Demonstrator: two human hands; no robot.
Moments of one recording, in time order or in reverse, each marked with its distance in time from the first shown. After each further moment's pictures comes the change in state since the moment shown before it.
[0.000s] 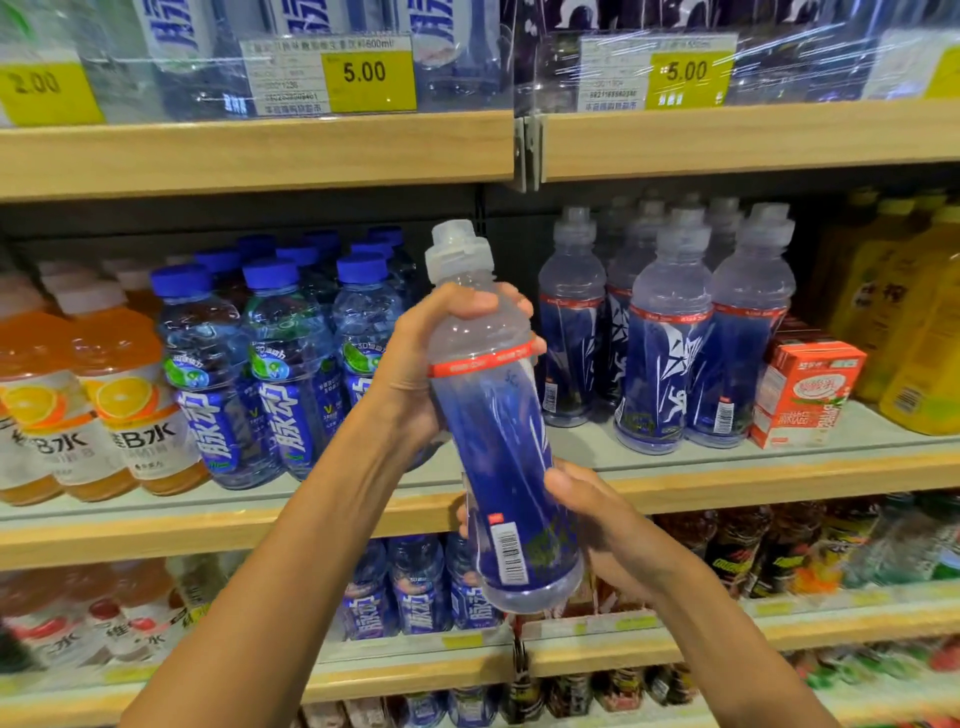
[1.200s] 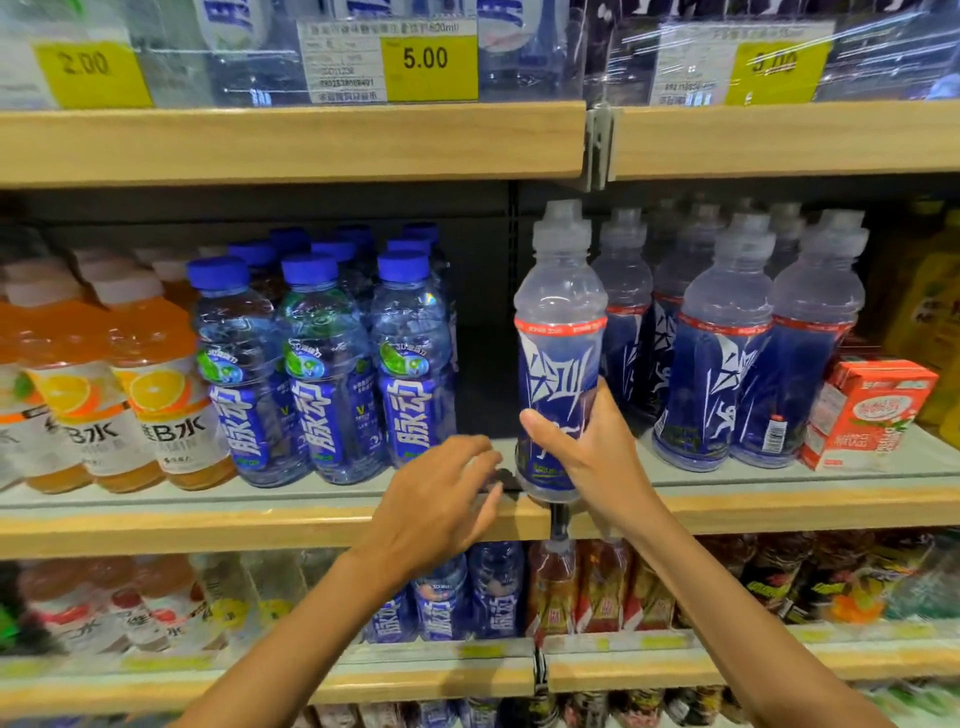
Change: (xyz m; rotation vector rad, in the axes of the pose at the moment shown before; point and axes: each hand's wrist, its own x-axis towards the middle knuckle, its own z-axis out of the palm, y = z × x) left_hand -0.051 -0.086 -0.112 1.918 0.023 0.832; right_hand 0.076 0.005 -0.017 -0.455 0.554 -0.359
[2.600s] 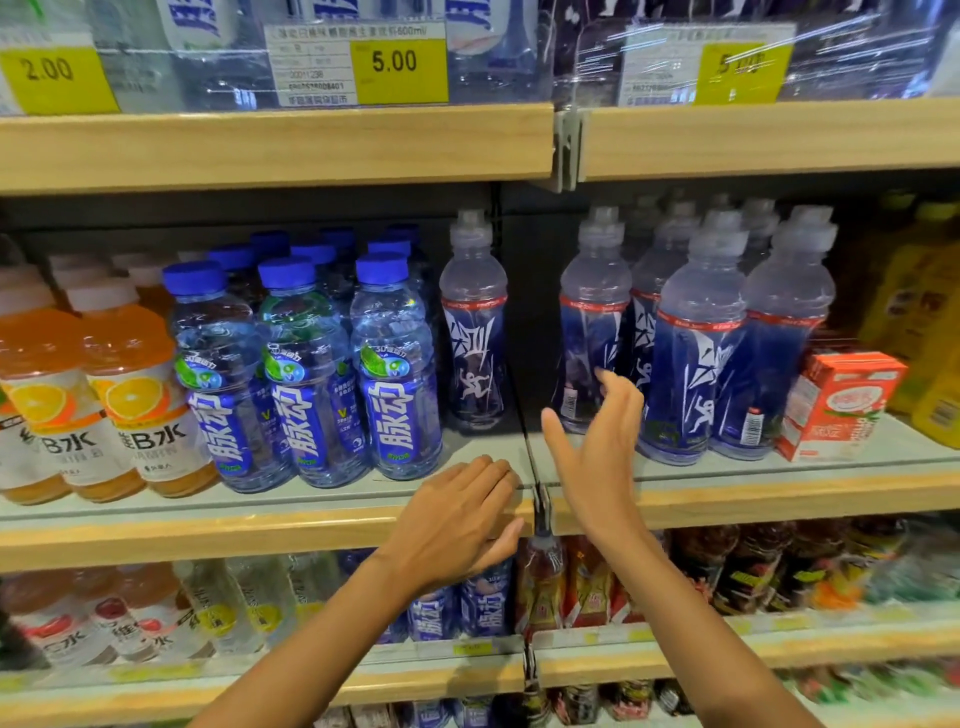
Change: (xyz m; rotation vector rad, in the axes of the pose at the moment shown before) left_hand 0.006 0.019 0.018 0.114 -0.249 0.143; right_hand -0.005 0.023 -0.001 -0.521 0.397 -0.110
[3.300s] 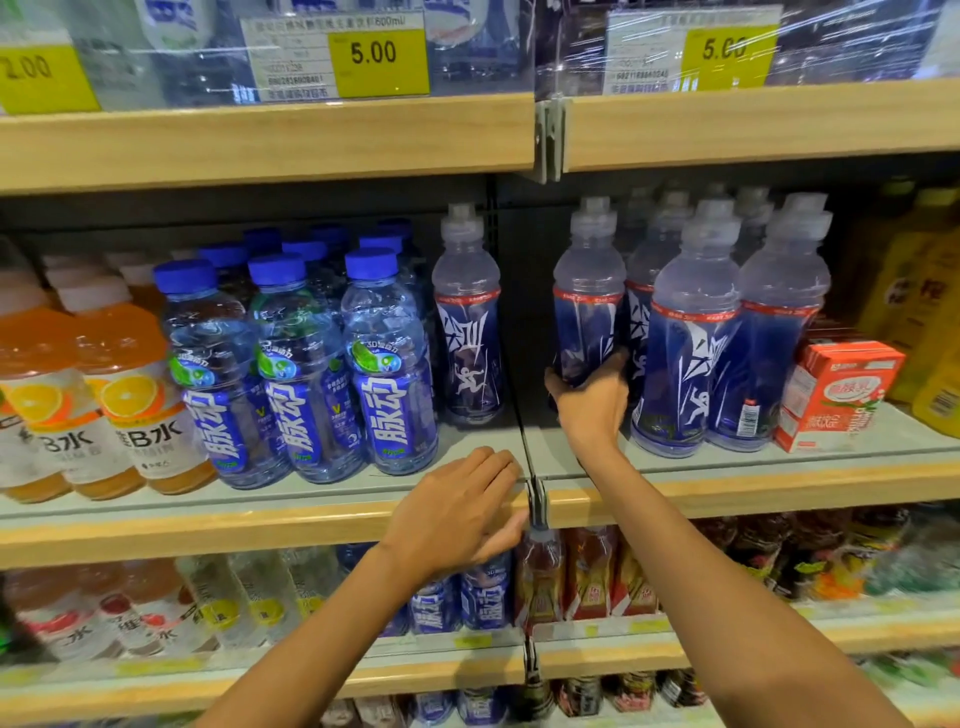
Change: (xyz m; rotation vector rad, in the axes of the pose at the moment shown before) left_hand 0.007 0.003 -0.003 -0.064 -0.133 -0.053; right_hand 0.060 0.030 0.034 0.088 0.100 0.226
